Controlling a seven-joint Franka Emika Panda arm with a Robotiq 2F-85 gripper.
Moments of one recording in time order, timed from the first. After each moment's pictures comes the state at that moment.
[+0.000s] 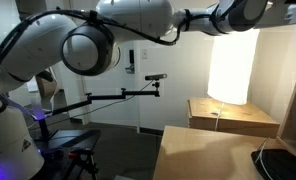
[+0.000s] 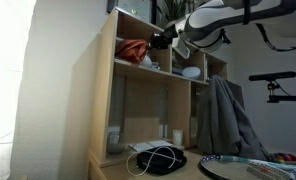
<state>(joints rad) 0.01 1.12 -0.05 -0.41 0.07 2.93 -0.02</state>
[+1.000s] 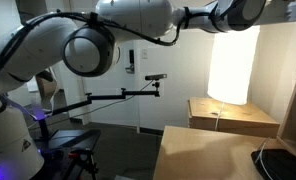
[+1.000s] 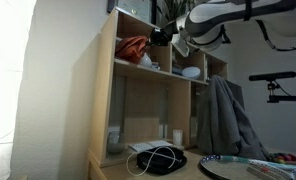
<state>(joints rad) 0.01 1.12 0.01 -0.40 0.07 2.96 -0.04</state>
